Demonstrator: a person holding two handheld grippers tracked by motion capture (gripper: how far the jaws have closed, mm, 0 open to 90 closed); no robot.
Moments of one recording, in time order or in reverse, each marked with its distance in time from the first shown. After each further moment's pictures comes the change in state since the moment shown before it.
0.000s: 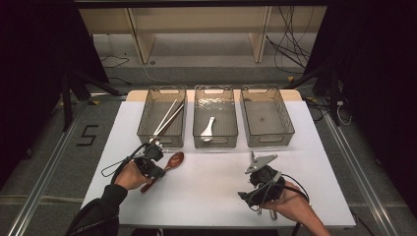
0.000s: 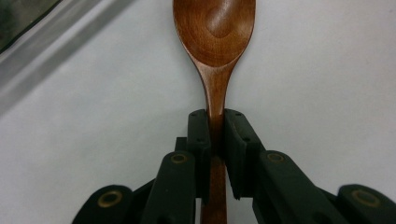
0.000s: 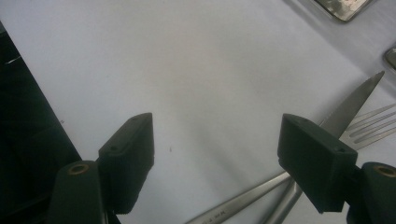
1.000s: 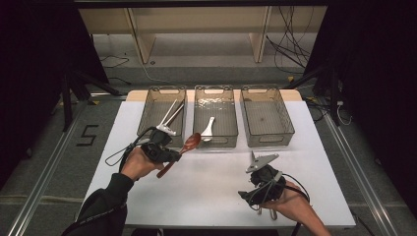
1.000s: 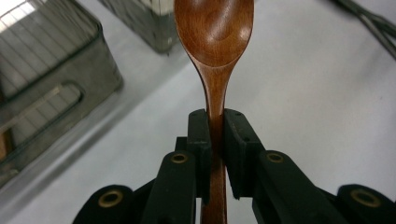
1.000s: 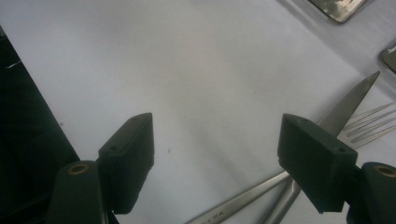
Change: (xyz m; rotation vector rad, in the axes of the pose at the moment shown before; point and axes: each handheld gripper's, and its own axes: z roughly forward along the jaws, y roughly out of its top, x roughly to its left) left arm -0.021 0.049 -0.050 -0.258 -0.116 0.044; right arm -0.001 0.000 -0.001 -0.010 -0.003 0.012
